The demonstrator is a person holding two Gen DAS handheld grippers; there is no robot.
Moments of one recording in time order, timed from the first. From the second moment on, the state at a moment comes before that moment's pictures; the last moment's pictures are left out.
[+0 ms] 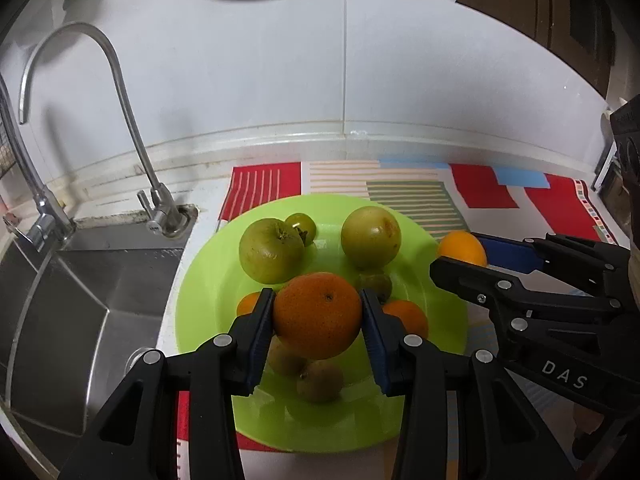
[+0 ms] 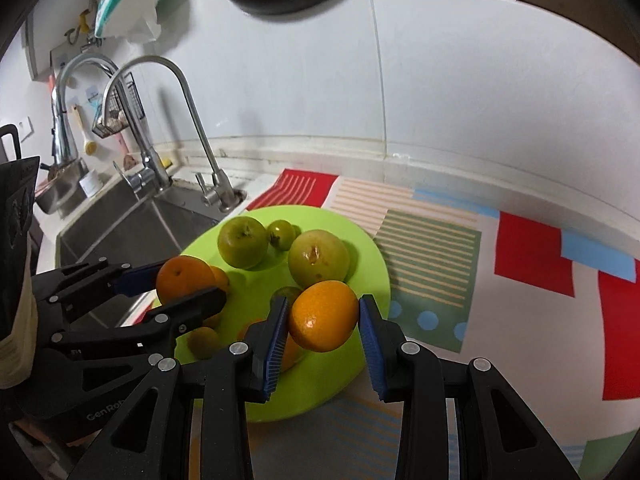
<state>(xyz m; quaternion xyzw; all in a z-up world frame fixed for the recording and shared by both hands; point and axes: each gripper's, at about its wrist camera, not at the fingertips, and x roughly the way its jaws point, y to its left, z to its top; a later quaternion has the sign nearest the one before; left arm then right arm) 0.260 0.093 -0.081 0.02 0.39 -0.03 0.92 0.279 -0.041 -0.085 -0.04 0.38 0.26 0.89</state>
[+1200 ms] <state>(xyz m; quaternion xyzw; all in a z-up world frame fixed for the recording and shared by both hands) 0.151 0.092 -0.013 0.04 0.30 -0.05 0.95 0.148 -0.087 -0.019 0.00 0.30 0.05 0.95</state>
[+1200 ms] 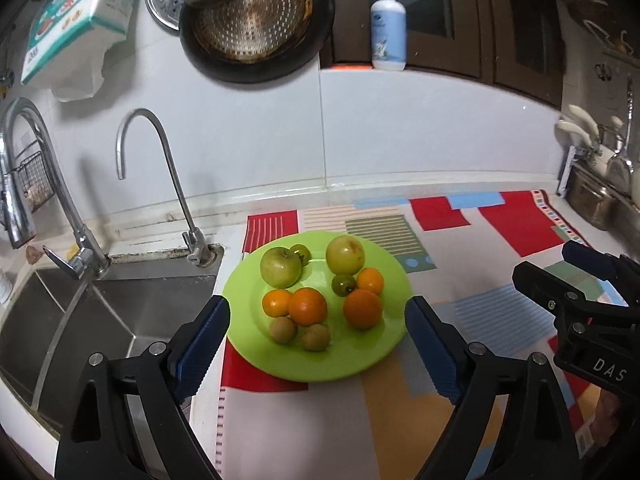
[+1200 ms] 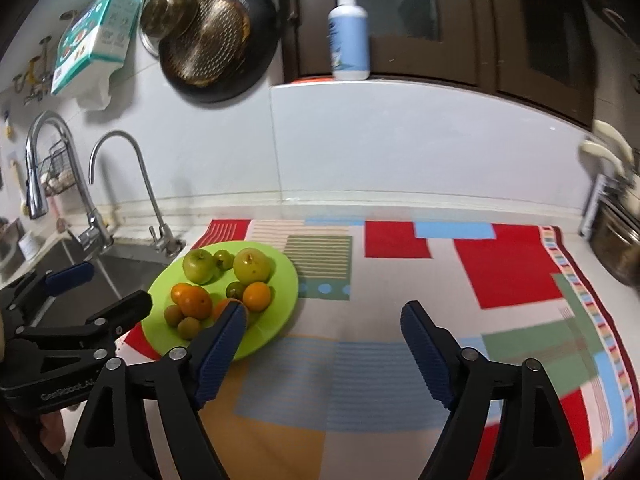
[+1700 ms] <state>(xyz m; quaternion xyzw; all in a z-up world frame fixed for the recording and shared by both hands) 0.058 0.073 0.012 0.03 0.26 -0.03 0.96 0.054 -0.112 0.010 -0.02 0.26 0.05 0.96</state>
